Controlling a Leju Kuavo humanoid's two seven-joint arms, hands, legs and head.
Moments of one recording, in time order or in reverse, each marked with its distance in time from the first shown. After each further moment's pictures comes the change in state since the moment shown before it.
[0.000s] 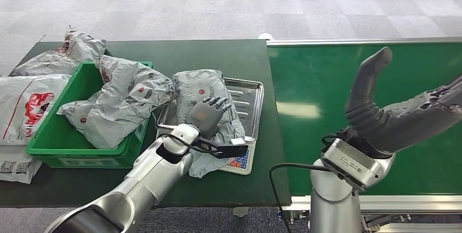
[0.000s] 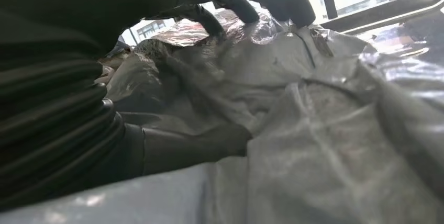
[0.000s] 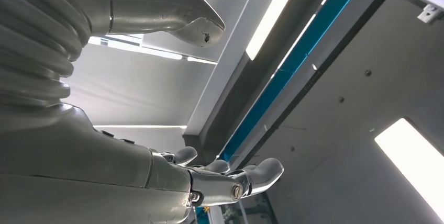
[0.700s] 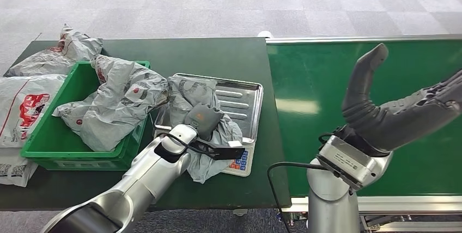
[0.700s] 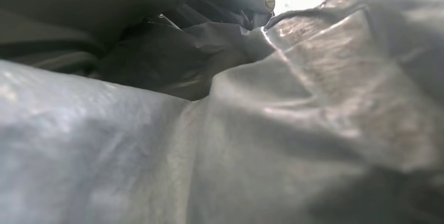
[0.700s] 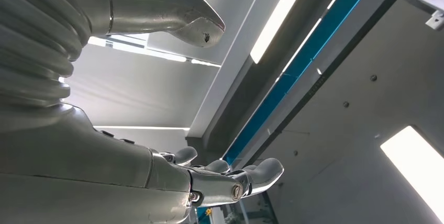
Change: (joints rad) left arm -0.015 0.002 -0.002 0.030 -0.004 0.024 -0.055; right arm -0.008 0.003 0.017 0.003 0.028 0.000 0.031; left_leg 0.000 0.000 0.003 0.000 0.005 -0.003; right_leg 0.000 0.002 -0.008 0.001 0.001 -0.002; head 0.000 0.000
